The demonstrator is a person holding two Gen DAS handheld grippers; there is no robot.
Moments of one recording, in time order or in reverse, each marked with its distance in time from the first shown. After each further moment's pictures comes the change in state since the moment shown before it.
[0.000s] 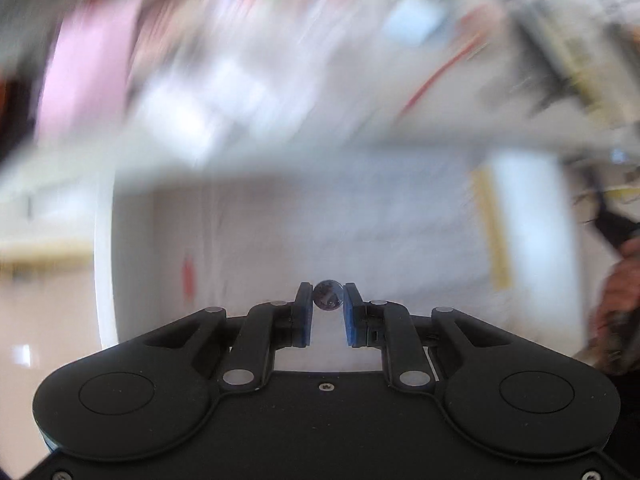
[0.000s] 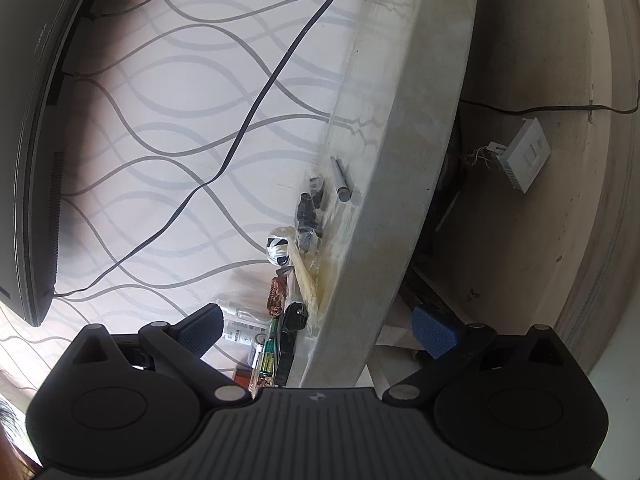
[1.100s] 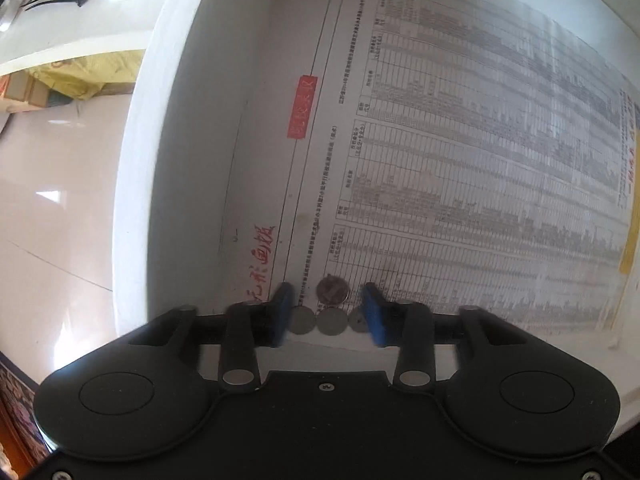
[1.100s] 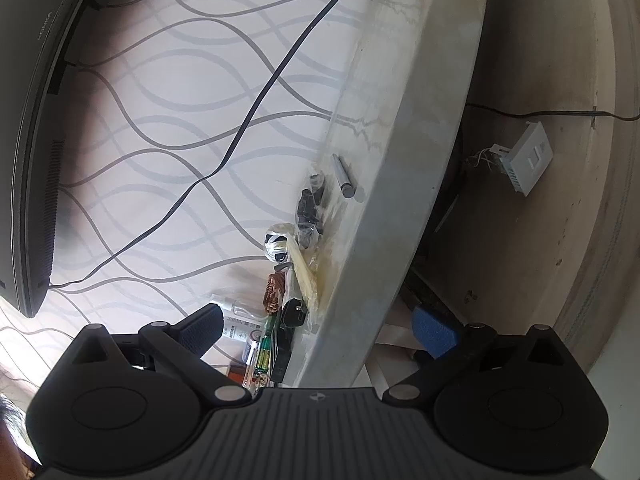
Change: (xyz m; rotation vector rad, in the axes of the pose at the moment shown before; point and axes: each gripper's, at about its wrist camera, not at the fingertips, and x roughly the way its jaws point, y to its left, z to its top) left arm 0.097 0.054 -0.063 -0.367 0.399 0.173; right arm -0.001 0.002 -0.004 -0.025 0.001 -0.011
